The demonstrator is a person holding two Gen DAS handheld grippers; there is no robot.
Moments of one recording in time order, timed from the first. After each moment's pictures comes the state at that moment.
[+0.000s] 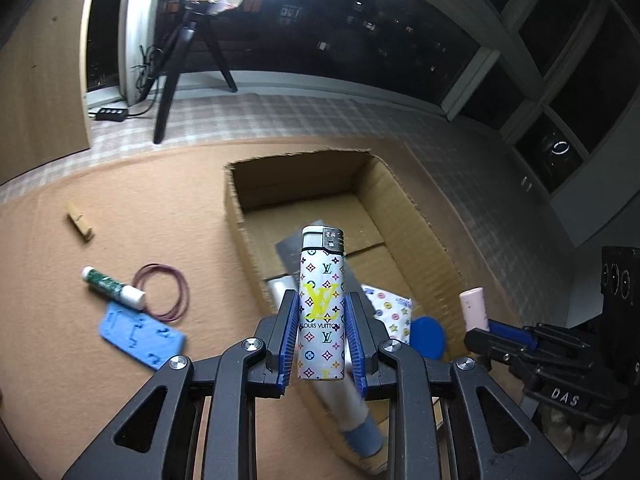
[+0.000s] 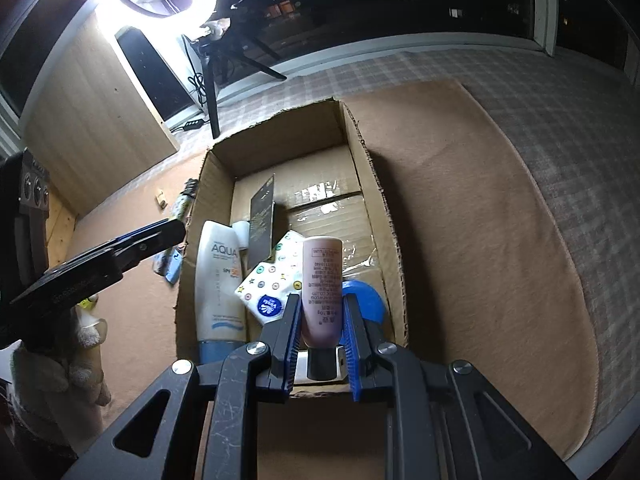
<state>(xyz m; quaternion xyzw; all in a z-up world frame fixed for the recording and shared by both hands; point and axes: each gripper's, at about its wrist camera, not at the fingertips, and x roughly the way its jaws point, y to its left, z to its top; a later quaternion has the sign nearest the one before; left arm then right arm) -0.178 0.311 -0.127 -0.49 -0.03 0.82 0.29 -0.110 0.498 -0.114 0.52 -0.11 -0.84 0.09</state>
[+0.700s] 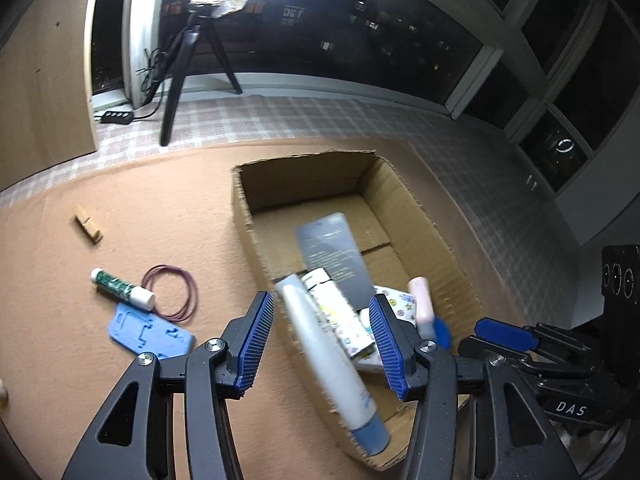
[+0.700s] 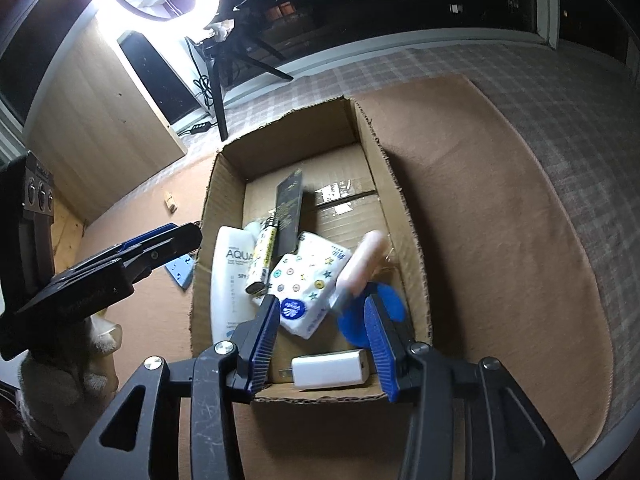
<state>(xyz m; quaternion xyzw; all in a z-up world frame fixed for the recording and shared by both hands) -0.179 0.299 -0.124 -0.49 -0.03 0.83 0.28 -0.108 0.492 -0.113 0.52 -0.14 -0.84 0.10</state>
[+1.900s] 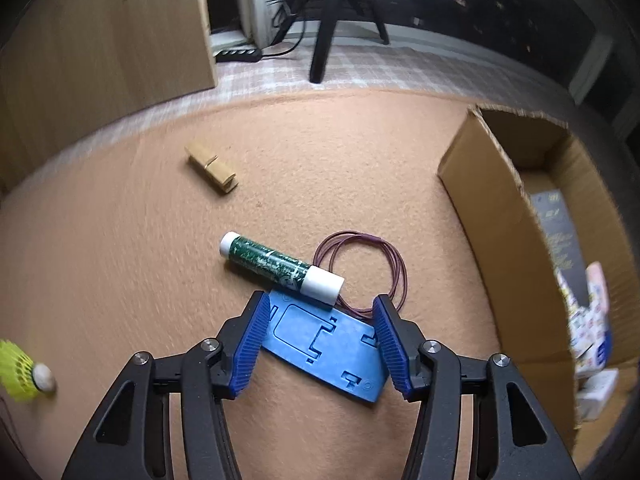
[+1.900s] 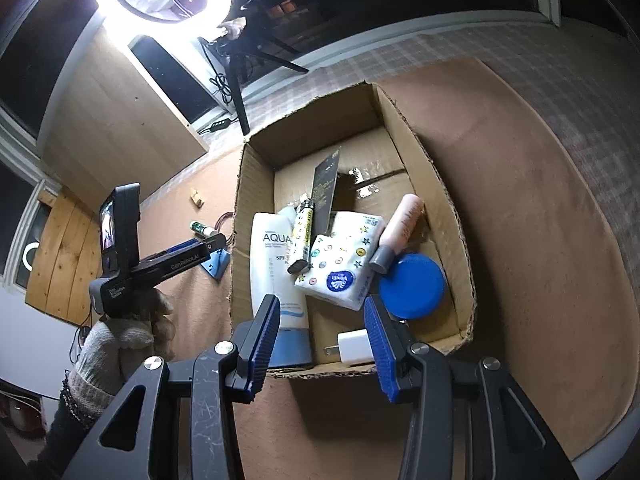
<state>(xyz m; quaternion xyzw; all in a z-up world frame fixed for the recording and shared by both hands) -0.232 0.238 -0.204 -0.53 0.06 0.84 0.10 -0.094 0.480 -0.111 0.52 -0.18 -0.82 0.12</state>
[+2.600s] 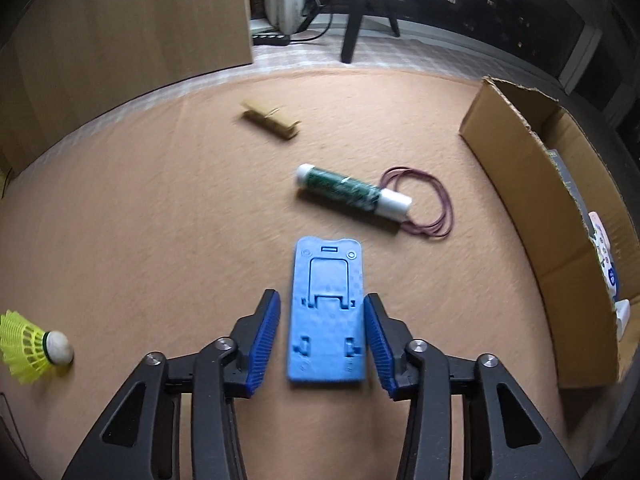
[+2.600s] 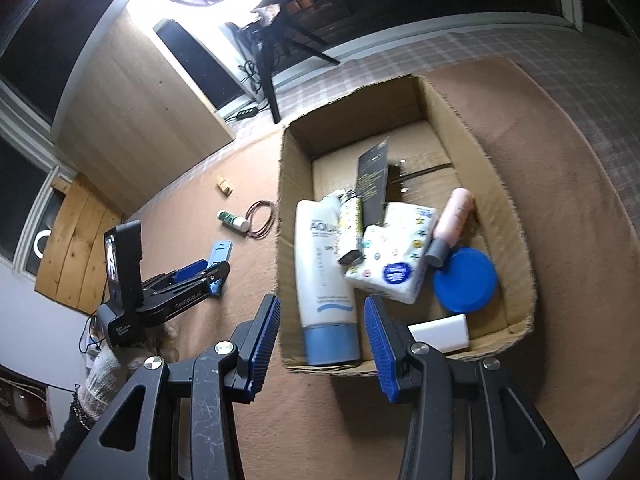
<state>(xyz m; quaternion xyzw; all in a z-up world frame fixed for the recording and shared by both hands) -0.198 0.169 -0.207 -0.54 0.05 0.84 0.11 -0.093 0.443 -0.107 0.52 -0.17 -0.82 0.15</state>
